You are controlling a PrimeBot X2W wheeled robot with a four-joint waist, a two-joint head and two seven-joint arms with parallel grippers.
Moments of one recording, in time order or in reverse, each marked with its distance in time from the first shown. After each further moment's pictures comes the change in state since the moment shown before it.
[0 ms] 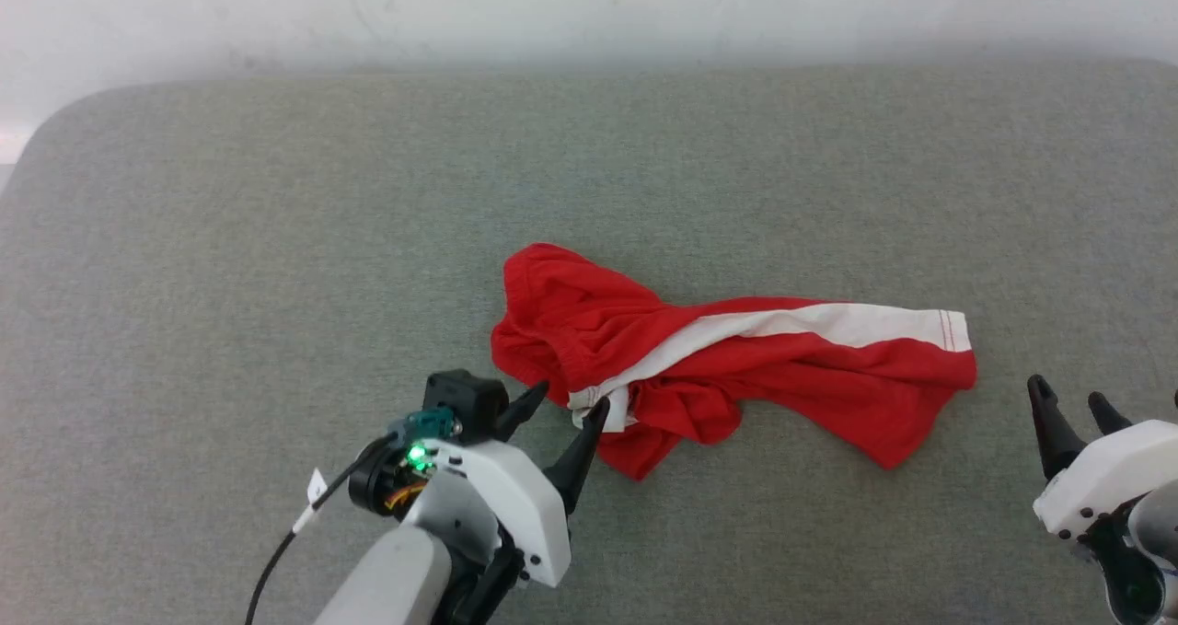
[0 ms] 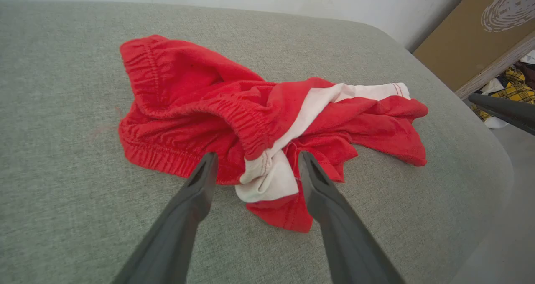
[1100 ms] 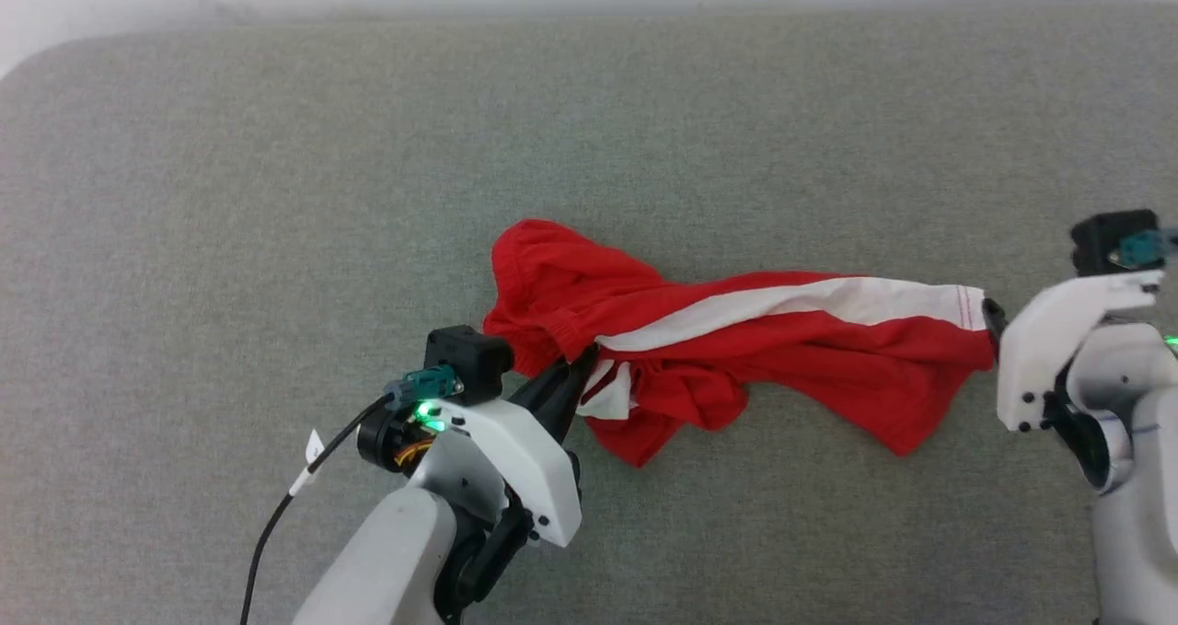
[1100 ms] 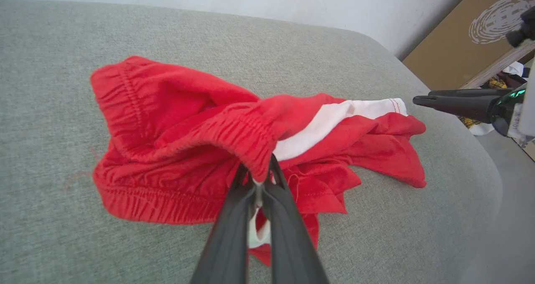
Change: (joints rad) left arm -0.075 -0.003 -0.009 -0.015 -0.039 -0.005 0.005; right arm -0.261 -0.108 0.200 0.109 -0.255 0.000 0.257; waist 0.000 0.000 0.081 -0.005
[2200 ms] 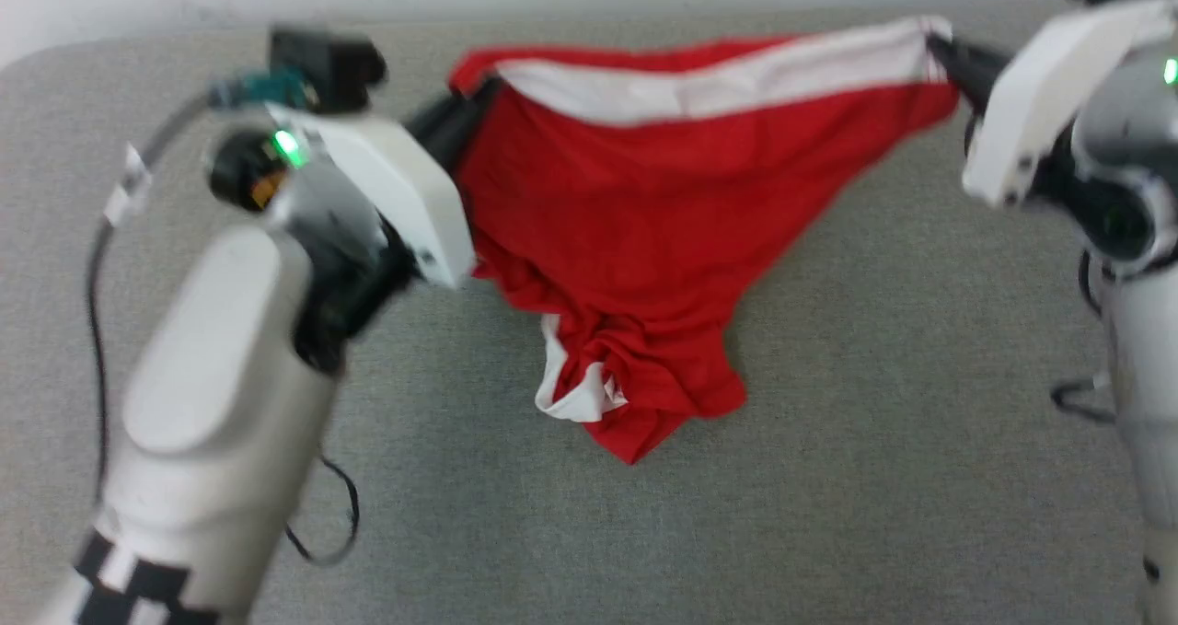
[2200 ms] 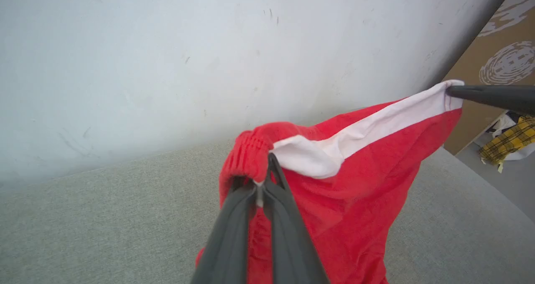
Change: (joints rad) left arm -0.372 0.109 0.098 0.002 -0.108 -0.038 0.171; right arm -0.365 -0.092 0.246 0.010 0.405 0.000 0.044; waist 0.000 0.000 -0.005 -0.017
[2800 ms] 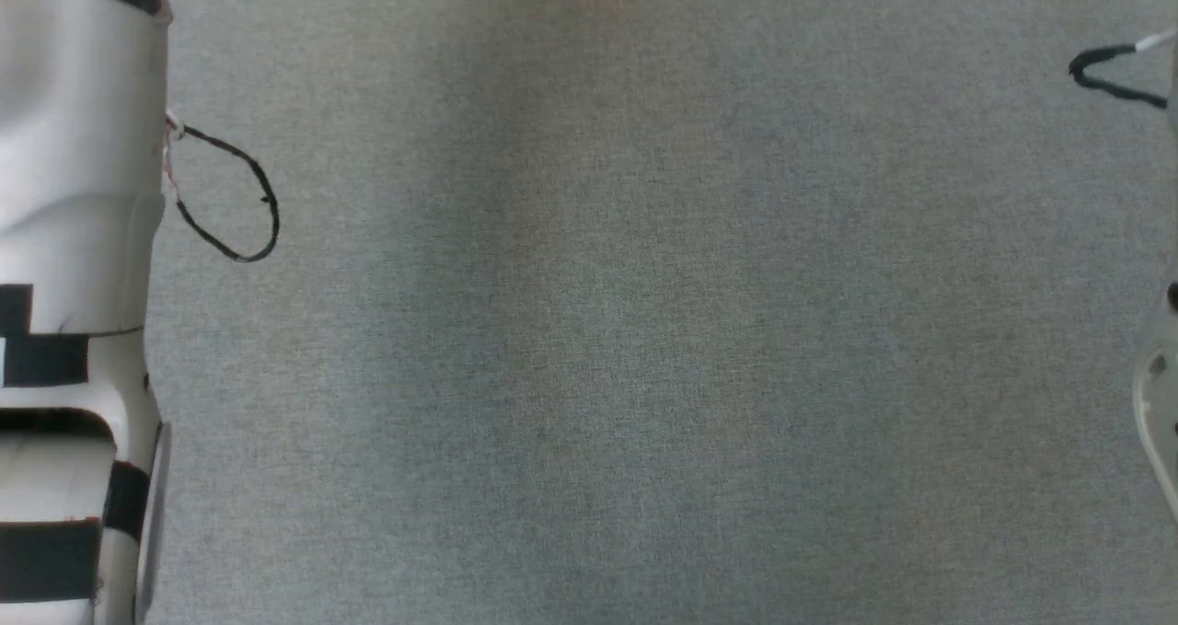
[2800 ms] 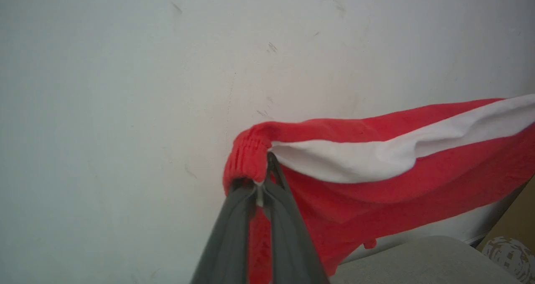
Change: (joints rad) left arm -0.625 0.035 0.110 0.334 0.074 0.055 -0.119; right arm -0.659 0.164 -0.080 0.302 -0.102 0.000 -0.272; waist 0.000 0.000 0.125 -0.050
